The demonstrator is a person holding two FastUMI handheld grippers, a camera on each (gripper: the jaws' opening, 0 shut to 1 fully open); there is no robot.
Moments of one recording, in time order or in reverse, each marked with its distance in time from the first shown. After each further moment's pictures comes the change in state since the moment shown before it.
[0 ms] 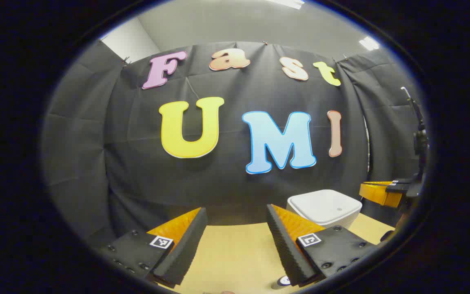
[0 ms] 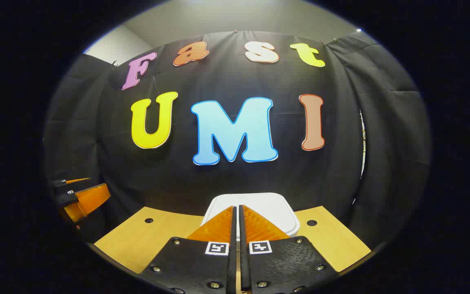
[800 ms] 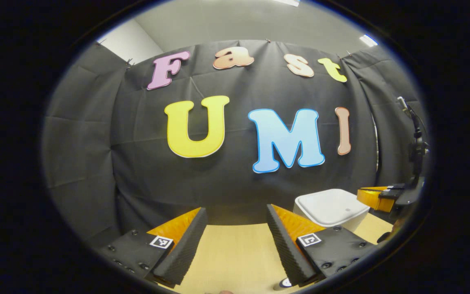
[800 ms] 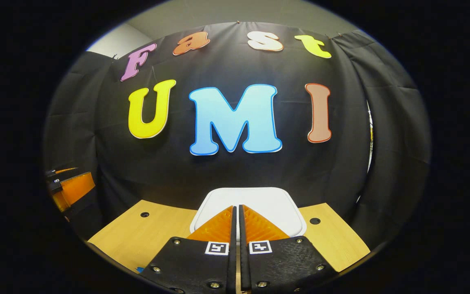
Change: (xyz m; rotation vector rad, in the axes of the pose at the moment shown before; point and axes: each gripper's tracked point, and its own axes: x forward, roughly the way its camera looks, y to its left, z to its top) left arm 0.012 0.004 -0.002 0.020 0.011 0.060; right arm 0.037 -0.003 -0.023 -0.015 0.064 0.024
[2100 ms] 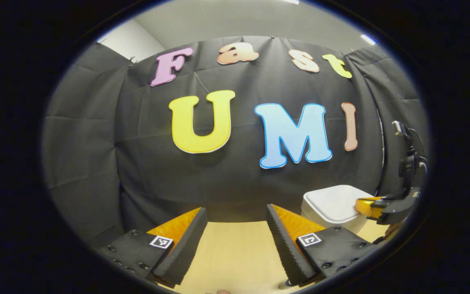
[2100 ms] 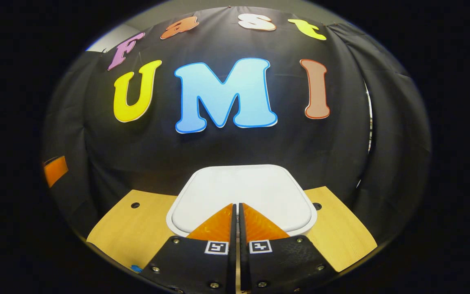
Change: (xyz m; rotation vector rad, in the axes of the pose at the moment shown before) left arm 0.011 0.012 -0.009 0.006 0.023 0.026; right arm 0.034 -0.020 -0.051 0.055 0.127 -0.041
